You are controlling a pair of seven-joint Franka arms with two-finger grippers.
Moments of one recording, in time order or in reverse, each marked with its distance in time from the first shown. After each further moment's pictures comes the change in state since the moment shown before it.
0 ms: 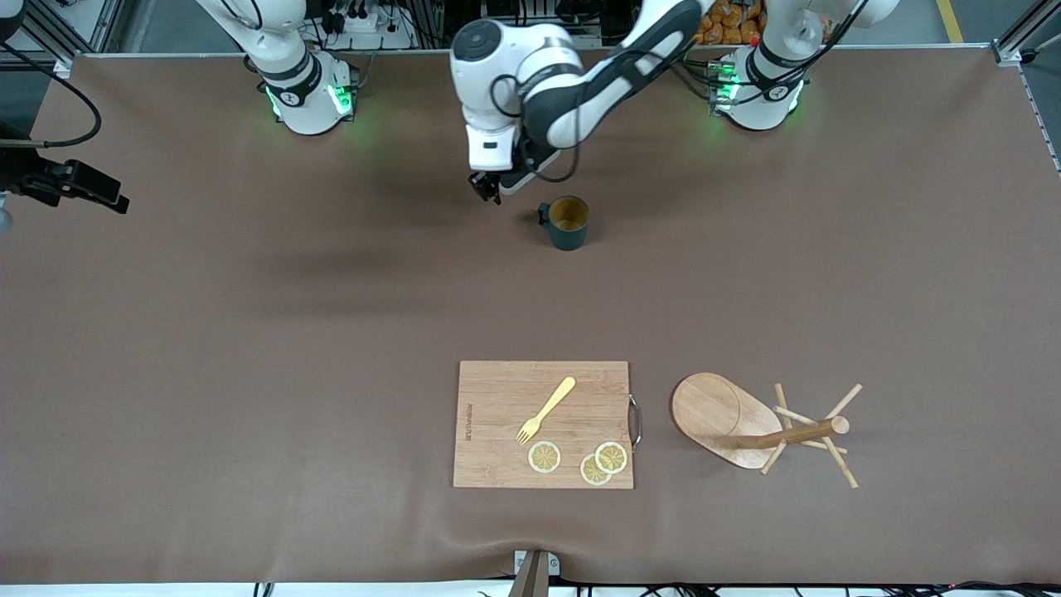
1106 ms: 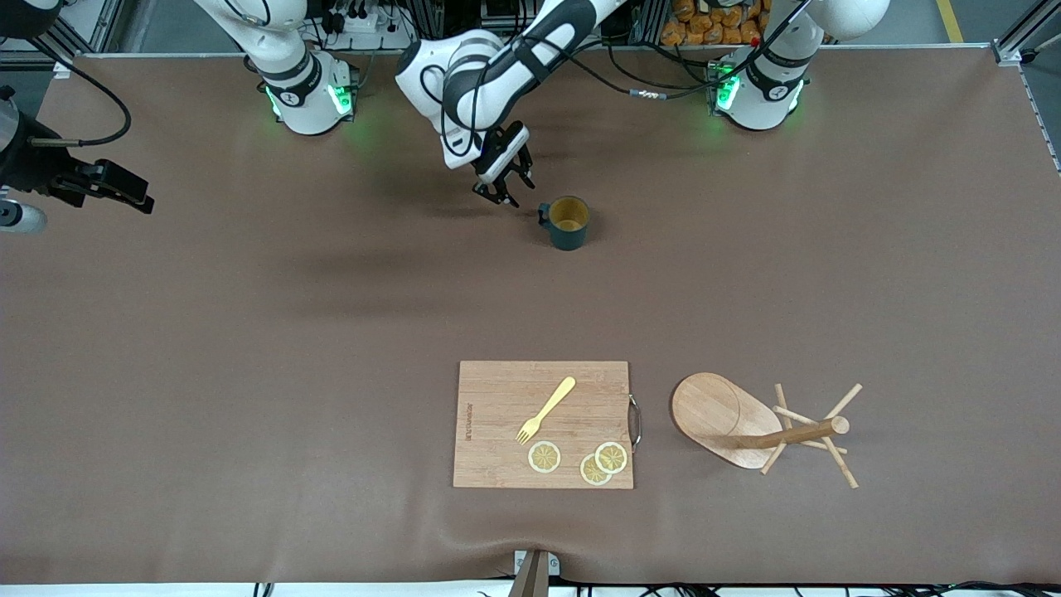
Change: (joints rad) left arm -0.510 0.222 0.428 0.276 0.044 -0.359 -0.184; right arm 0.039 -0.004 0.027 0.000 0.000 0.002 0.054
